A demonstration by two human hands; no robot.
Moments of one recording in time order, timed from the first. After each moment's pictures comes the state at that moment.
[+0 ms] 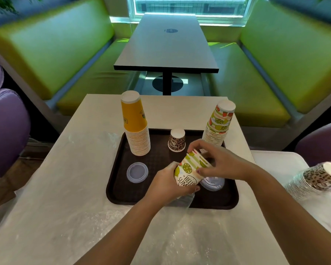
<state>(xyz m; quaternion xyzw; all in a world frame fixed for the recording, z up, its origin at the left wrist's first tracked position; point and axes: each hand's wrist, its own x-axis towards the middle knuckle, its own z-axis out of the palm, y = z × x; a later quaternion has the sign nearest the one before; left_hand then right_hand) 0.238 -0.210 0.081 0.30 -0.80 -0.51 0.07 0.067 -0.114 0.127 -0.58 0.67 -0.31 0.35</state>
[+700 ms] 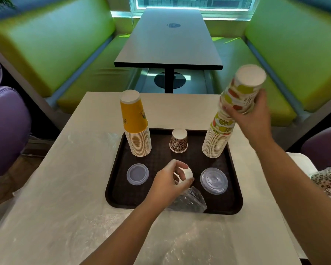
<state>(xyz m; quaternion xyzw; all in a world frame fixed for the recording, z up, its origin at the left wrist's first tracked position) 0.229 -0.218 0.065 0.29 -0.77 -0.55 0.15 -0.011 -0.152 0.144 -0.35 0.75 -0.56 -0.04</state>
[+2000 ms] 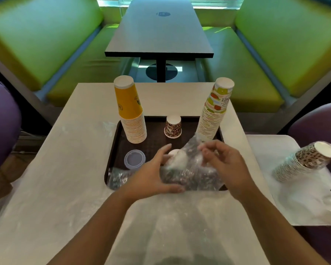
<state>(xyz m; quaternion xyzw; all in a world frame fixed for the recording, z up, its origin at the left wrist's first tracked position) 0.280 -0.227 0.083 0.19 -0.82 -0.54 0.01 0.139 -0.073 0.122 -0.31 0.71 -0.58 0.25</state>
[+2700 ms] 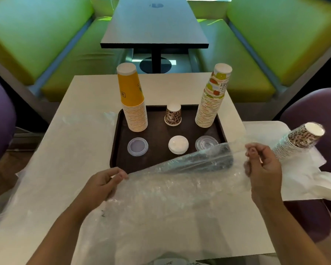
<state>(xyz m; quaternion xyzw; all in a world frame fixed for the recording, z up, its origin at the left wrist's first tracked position) 0.408 -0.262 0.054 0.34 -0.77 -0.54 0.07 0.154 -0.006 0.077 -0.13 0.69 -0.70 0.06</state>
